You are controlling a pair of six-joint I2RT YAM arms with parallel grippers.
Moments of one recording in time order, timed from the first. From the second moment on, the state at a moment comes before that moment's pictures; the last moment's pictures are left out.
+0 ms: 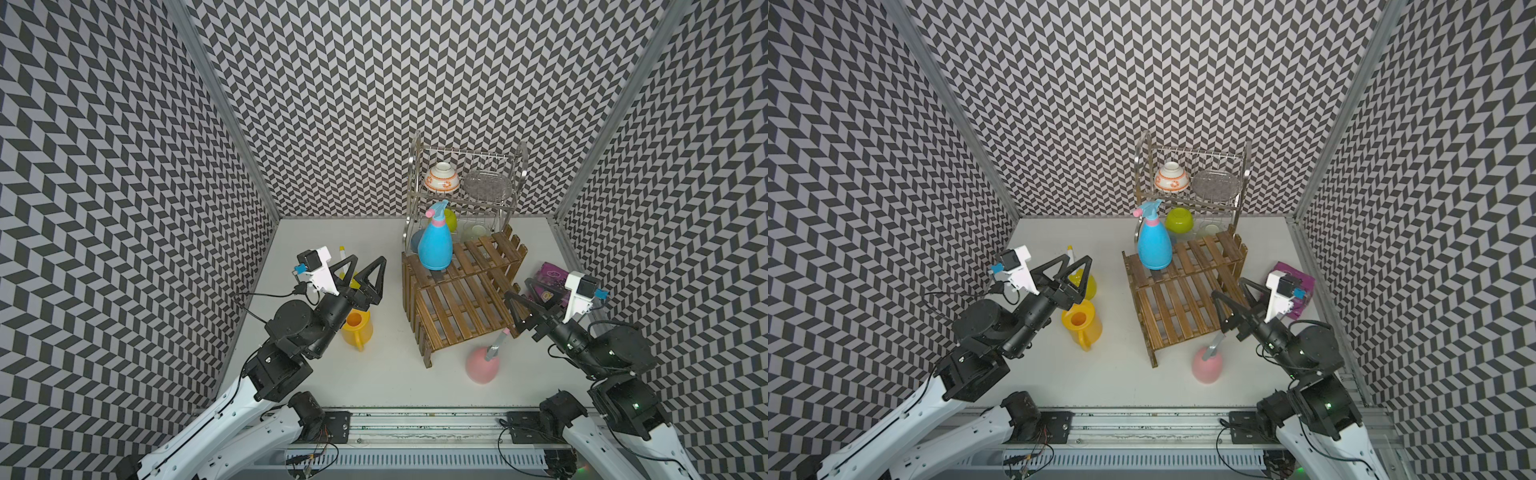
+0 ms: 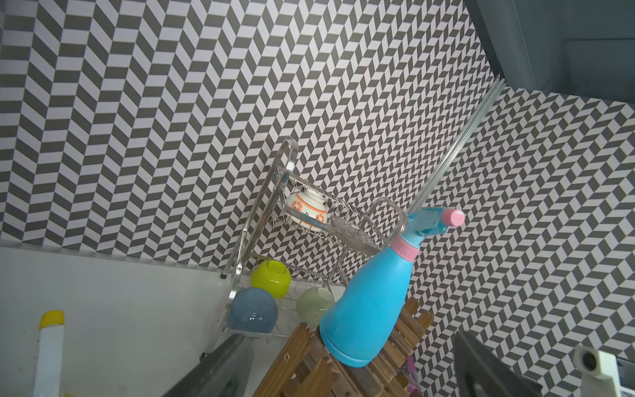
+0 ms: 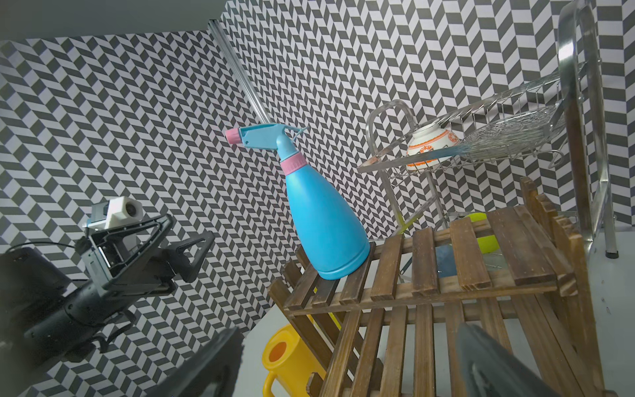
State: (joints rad) left arm -0.82 0.66 0.80 0.01 -0.29 -0.50; right arm 0.41 0.35 0.65 -0.22 -0.23 0.50
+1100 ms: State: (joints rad) left arm -0.82 0.59 0.71 -0.03 -0.01 -0.22; right arm 0.41 0.73 1.04 -1.16 -0.21 0.70
